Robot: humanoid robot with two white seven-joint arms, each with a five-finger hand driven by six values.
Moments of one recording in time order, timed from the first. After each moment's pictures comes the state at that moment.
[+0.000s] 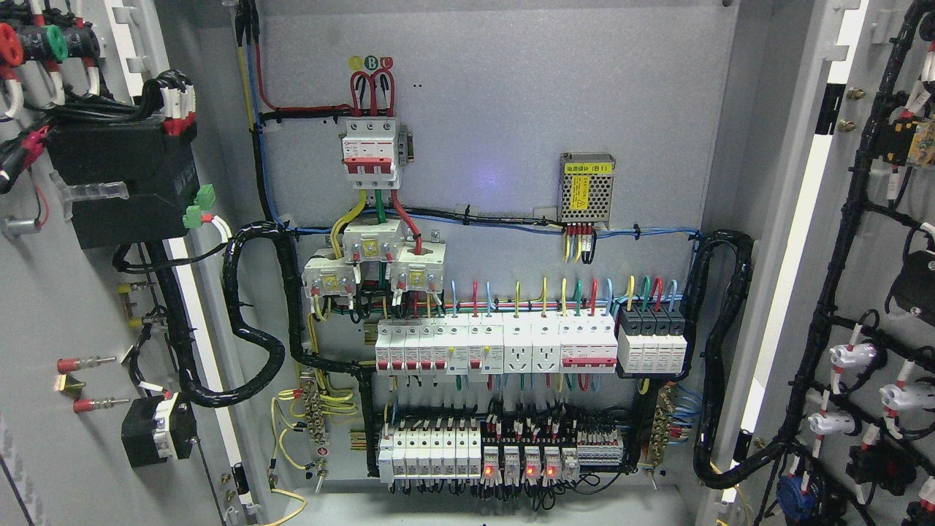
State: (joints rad) left arm 0.01 -0.10 -0.13 -0.03 0.11 -0.05 -0.18; right arm -0.72 0.04 0.82 -1.77 -0.62 0.34 0.53
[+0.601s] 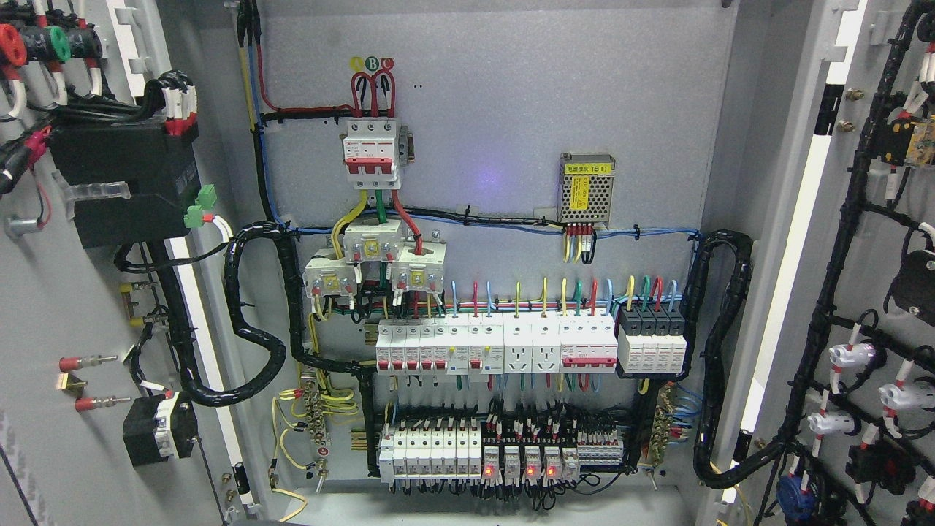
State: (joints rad) left arm 0.02 -0.10 -0.14 -0.06 0.11 -0.05 -0.16; right arm -0.68 0.01 0.76 -1.77 -0.62 0.33 0.56
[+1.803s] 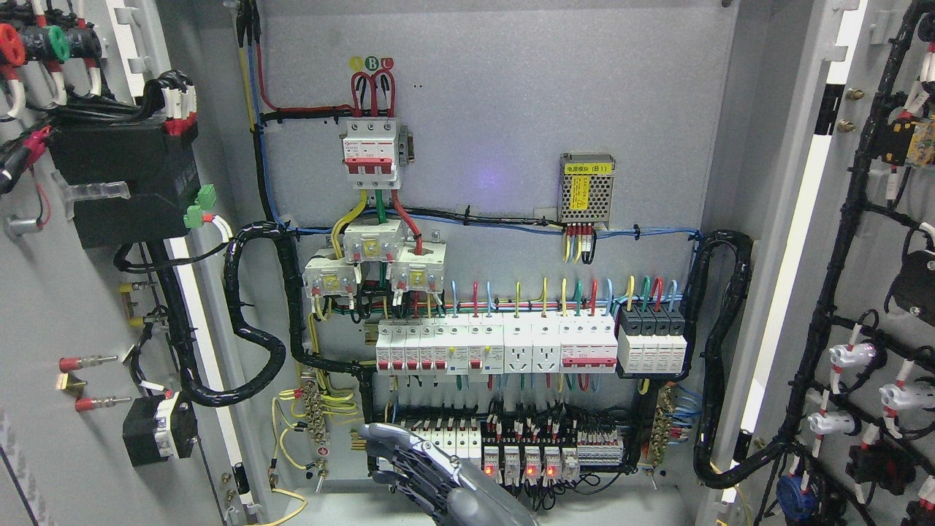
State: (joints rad) left arm 0.21 0.06 -0.38 -0.92 0.10 -0.25 -0.18; right arm -0.30 -0.11 0.50 -1.83 -0.45 -0.09 0.40
